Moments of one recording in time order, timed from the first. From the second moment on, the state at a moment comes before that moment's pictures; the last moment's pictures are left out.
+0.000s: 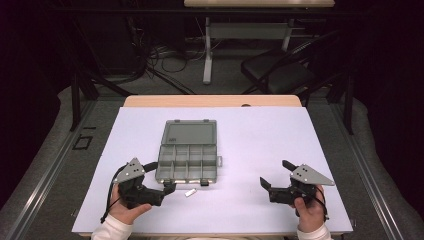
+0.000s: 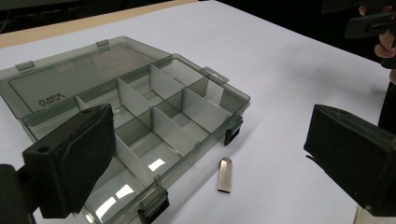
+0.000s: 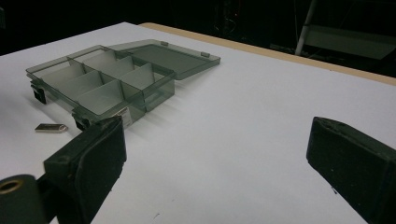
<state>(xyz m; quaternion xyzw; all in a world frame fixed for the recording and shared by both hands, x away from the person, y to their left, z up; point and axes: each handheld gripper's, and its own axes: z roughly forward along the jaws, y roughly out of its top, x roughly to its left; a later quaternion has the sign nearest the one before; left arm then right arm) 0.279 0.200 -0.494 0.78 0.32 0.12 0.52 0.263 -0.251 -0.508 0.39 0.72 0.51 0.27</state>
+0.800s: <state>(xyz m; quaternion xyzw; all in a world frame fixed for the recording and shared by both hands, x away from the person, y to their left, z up) 0.291 0.168 -0.478 0.81 0.31 0.10 0.48 0.263 -0.251 -0.508 0.39 0.72 0.51 0.27</state>
